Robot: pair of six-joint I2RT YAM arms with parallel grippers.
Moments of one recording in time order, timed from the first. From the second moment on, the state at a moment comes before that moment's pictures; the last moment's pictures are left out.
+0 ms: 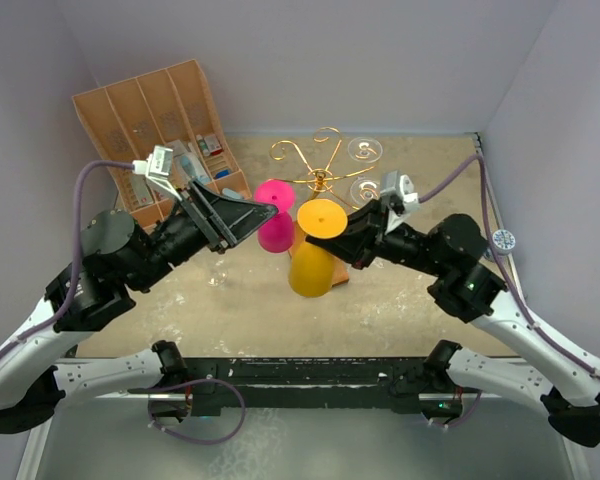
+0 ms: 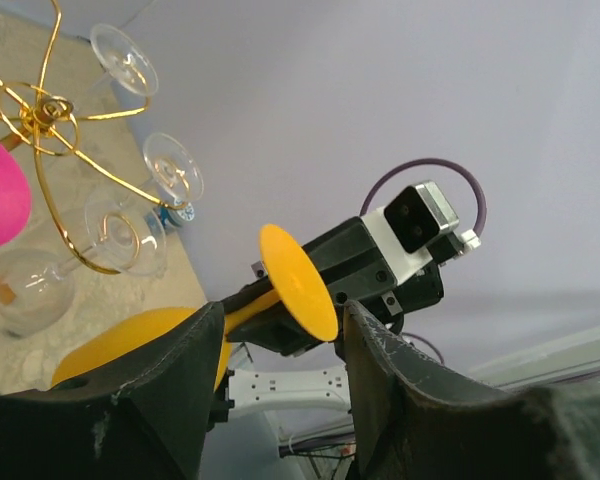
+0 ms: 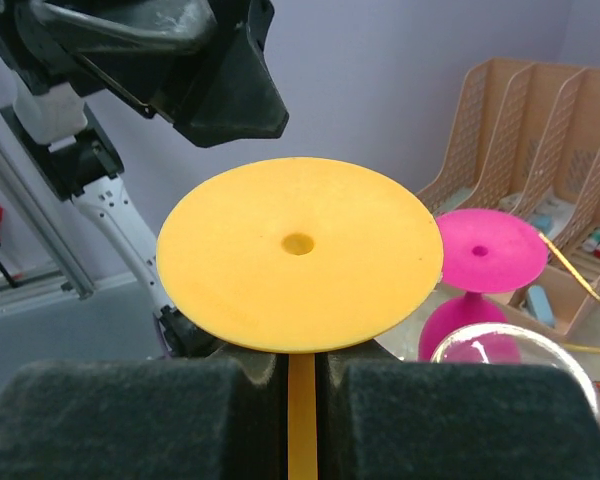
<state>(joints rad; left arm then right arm) -1.01 0.85 1.38 -0.43 -0.20 -1.01 0.83 0.86 1.00 0.12 -0.42 0.25</state>
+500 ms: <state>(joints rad) -1.01 0.81 1.33 -0.58 -0.17 -1.12 0.98 1.02 1.00 0.10 -0.39 0.19</state>
